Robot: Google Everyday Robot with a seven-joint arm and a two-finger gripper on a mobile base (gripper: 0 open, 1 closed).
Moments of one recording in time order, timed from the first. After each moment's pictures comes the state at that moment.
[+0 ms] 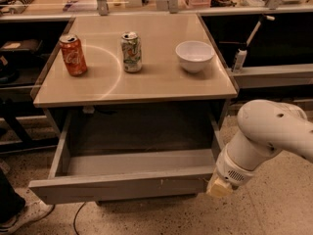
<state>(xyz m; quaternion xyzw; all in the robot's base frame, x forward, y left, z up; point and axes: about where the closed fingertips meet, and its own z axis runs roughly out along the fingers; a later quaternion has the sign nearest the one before) 0.379 -0.161 0.657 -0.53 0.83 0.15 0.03</state>
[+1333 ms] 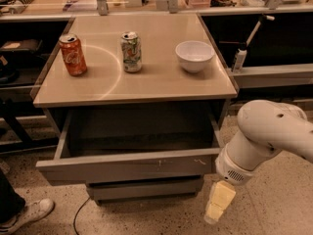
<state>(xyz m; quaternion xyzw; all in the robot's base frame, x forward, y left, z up) 0.379 -0.161 0.657 -0.53 0.83 0.15 0.03</state>
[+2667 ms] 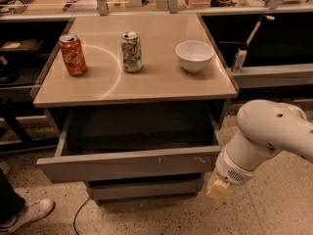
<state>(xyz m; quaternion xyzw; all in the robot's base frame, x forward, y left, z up) 0.379 -0.161 0.657 -0.53 0.83 0.15 0.03</state>
